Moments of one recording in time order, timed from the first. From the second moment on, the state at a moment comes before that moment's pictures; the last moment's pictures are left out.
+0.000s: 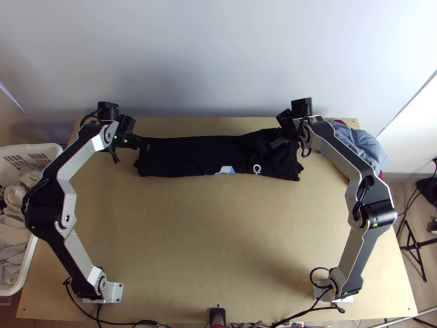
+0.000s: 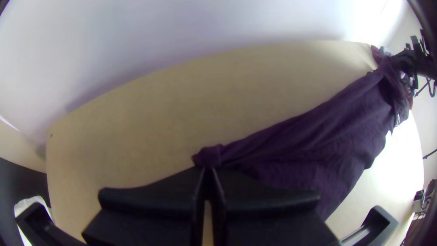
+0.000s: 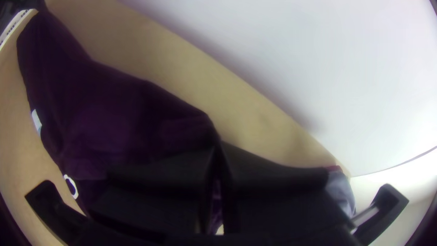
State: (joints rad) left arm -0.01 1.94 1.57 -0.54 0.12 0.28; right arm 0.24 2.00 1.64 -0.47 0.06 -0.43
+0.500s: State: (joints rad) left arm -0.02 2.00 1.57 -0.53 0.12 0.27; right arm 0.23 2.07 1.68 -0.48 0.06 -0.43
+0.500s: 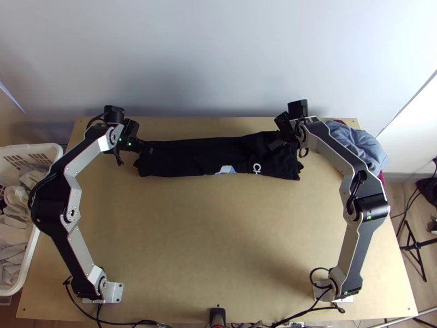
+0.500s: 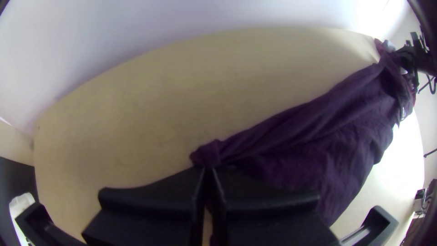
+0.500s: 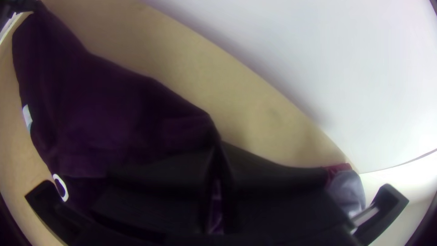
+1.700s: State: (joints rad) left arm 0.03 1.96 1.63 -0.83 0.22 0.13; right arm 0.36 1.82 1.67 -0.59 0.06 -0.32
